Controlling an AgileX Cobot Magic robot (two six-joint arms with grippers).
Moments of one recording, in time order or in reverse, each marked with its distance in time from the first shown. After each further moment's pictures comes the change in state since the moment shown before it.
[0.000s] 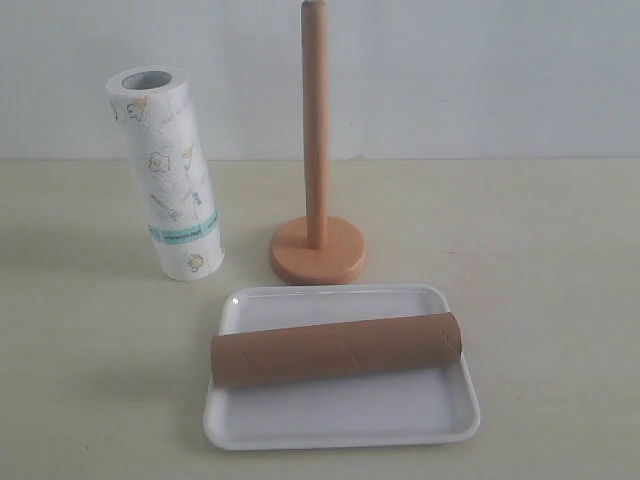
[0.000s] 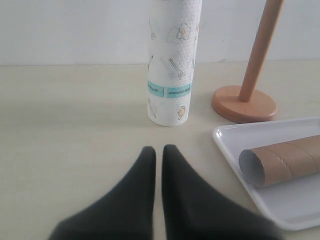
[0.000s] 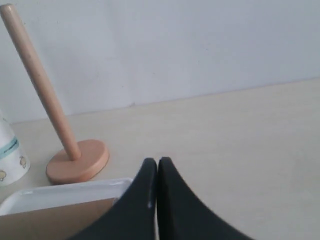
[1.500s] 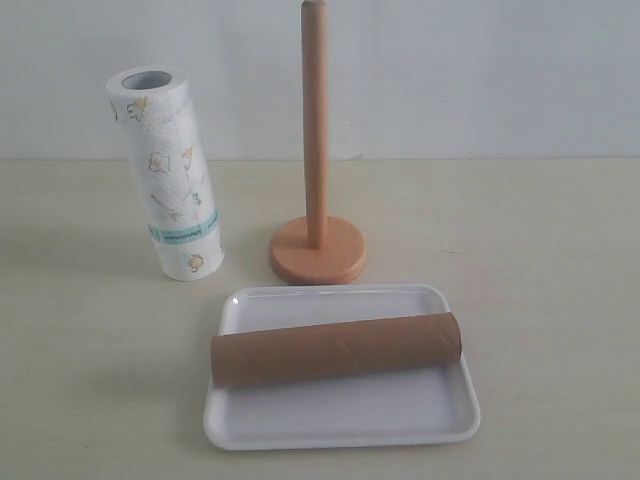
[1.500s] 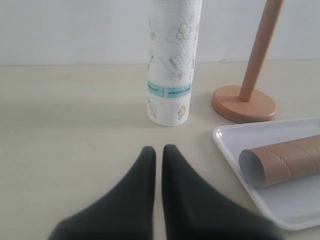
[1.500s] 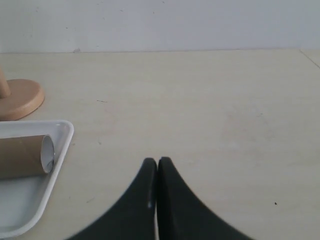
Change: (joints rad) left arm 0.000 0.000 0.000 0.000 0.000 0.000; right arm -0.144 -0.118 0.036 -0.008 0.251 -0.196
